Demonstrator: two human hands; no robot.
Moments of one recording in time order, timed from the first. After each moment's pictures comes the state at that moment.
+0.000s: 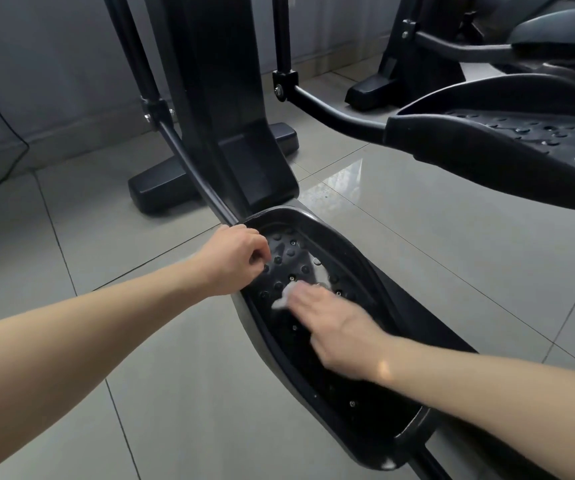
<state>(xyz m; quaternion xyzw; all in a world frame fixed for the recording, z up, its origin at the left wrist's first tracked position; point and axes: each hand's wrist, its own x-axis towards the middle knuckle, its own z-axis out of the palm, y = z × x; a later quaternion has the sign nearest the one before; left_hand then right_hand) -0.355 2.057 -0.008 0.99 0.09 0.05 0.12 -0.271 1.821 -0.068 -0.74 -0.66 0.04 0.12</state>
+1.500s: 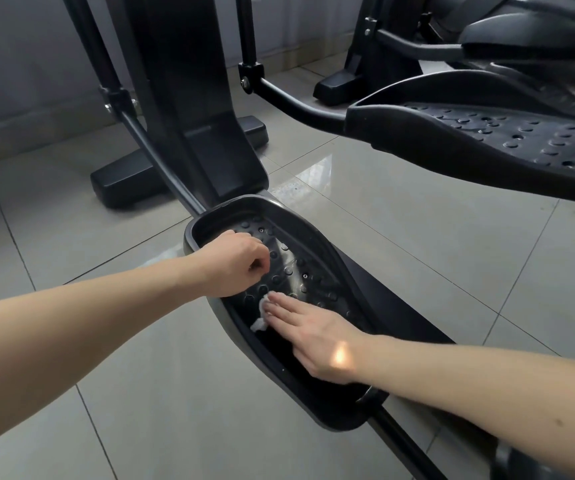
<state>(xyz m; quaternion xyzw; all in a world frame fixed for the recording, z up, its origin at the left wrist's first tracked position) -0.345 2.014 -0.013 0.99 -0.01 -0.02 0.10 -0.287 1.778 -0.074 -0.71 -0.70 0.07 0.06</state>
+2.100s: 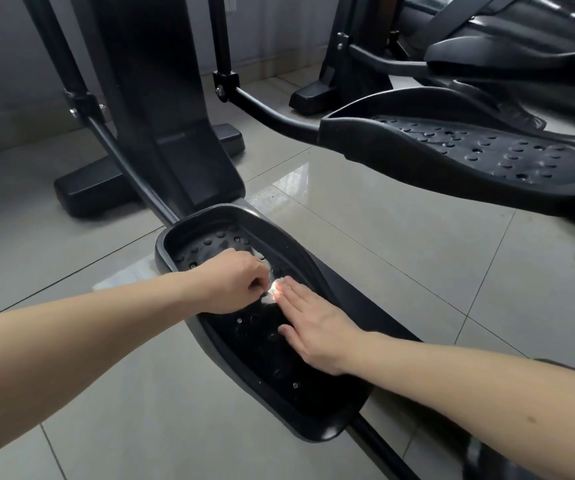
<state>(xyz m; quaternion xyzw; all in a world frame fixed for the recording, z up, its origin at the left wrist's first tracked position) -0.325 1.987 -0.024 0.99 -0.07 -0.03 0.13 -0.261 1.764 -0.065 -0.81 -0.58 0.10 0.02</state>
